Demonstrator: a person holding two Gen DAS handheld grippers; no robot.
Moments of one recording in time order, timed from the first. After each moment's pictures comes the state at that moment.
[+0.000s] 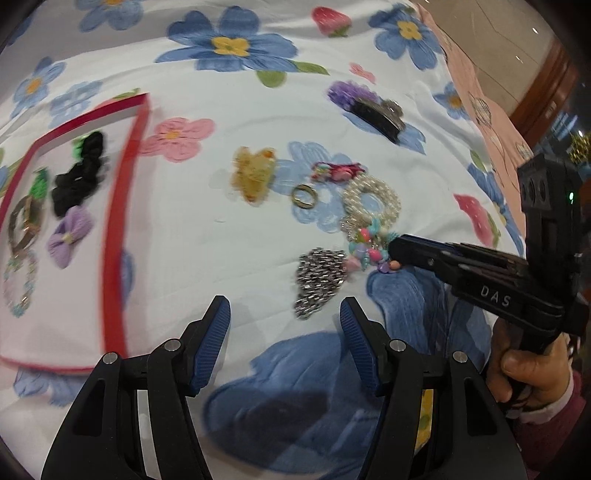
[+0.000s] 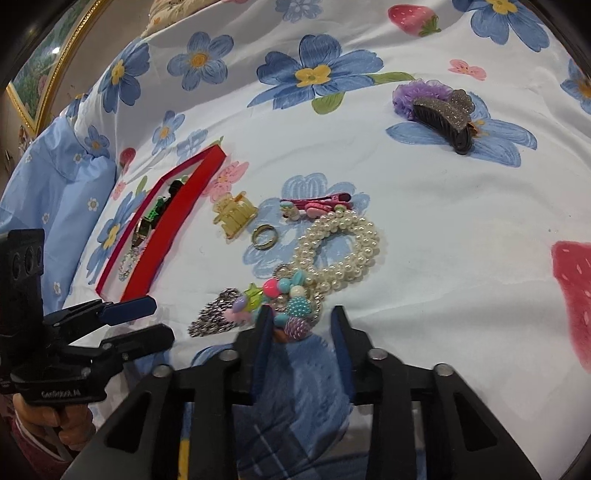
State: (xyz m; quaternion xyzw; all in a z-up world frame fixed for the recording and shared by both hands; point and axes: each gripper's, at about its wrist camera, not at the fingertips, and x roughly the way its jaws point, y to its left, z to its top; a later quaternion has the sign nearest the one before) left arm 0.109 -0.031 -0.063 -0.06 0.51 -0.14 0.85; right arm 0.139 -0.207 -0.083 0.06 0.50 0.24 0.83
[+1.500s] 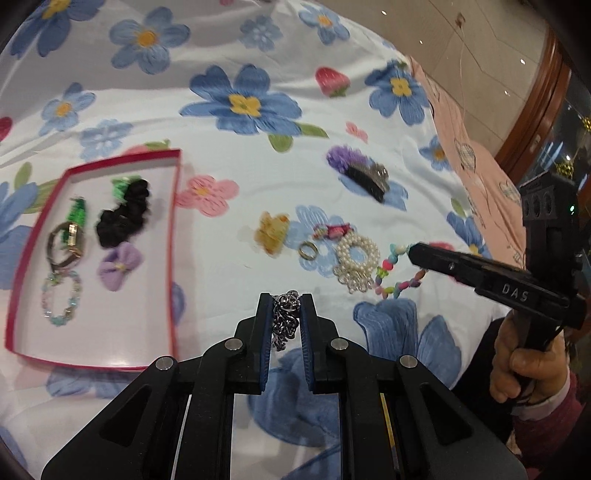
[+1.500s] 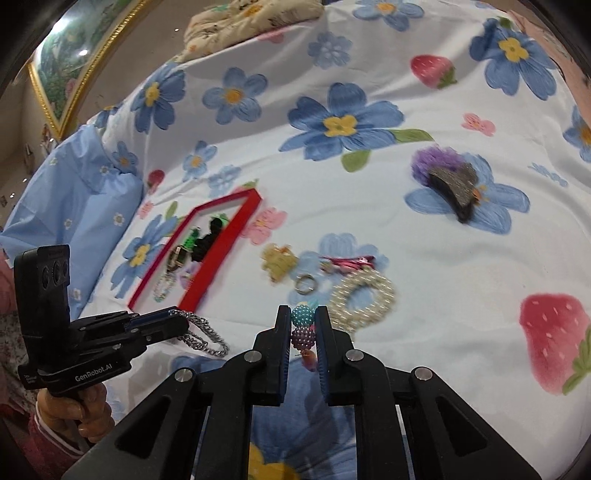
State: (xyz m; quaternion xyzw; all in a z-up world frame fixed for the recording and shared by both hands) left arm 0.077 0.015 -0.006 -0.10 0.42 -0.13 0.89; right arm 0.121 -0.197 -0.013 0.06 0.44 0.27 0.86
